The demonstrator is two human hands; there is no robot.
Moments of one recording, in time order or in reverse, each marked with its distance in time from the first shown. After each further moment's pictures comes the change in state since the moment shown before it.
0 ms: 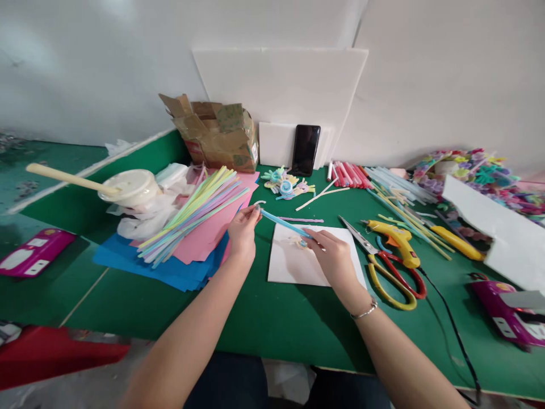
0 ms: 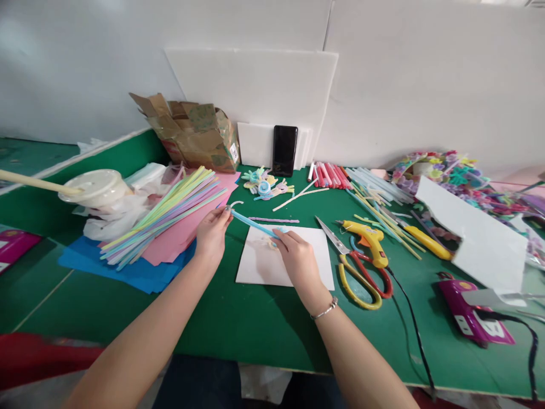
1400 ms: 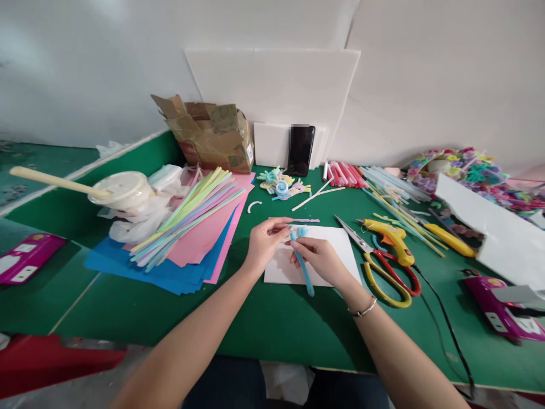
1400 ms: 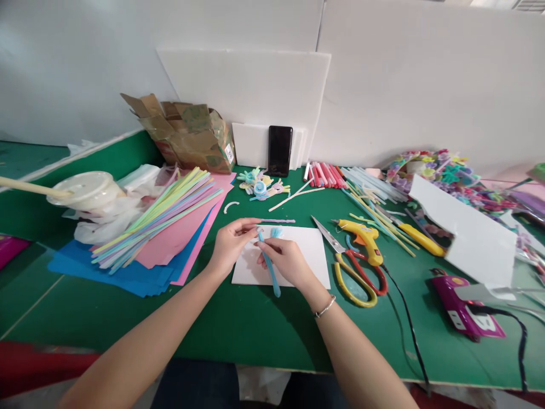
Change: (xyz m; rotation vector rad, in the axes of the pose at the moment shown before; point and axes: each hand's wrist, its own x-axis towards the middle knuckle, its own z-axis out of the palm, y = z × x) left_hand -0.042 -0.003 0.014 0.375 -0.484 0.023; right_hand 0.009 -0.011 -0.005 0.619 -0.429 0.367
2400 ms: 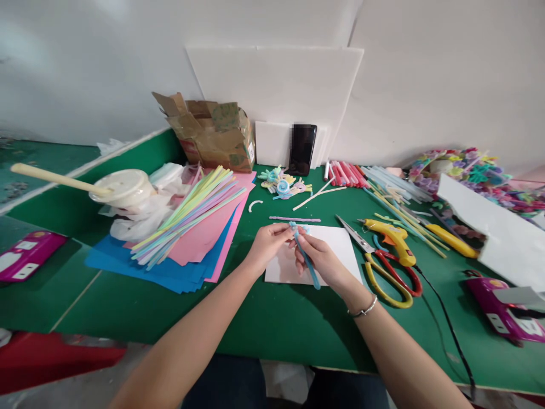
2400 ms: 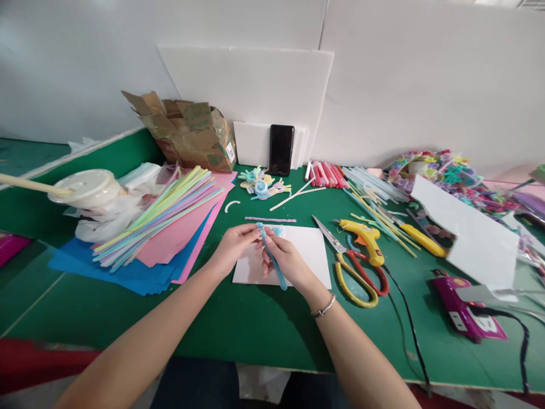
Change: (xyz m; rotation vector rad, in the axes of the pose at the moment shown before) left_hand -0.003 0.009 0.000 0.006 -0.208 -0.156; right_hand 0.001 0.004 0.006 0.364 -0.073 0.113
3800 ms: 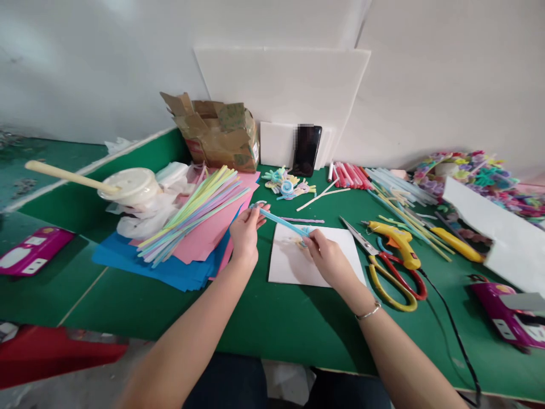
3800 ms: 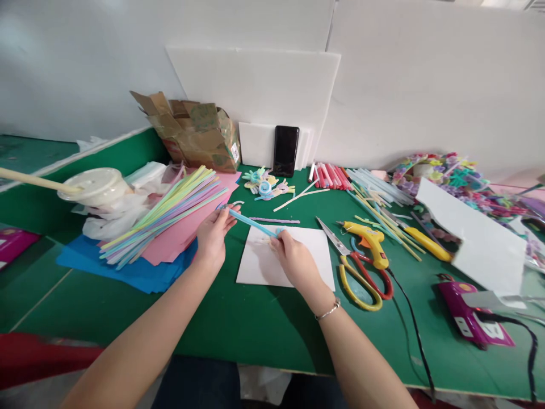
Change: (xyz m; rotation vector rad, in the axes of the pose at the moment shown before) left_hand 0.016 -0.002 -0.029 -0.227 0.594 0.086; right_hand -0.003 0.002 -0.009 -1.012 0.314 -0.200
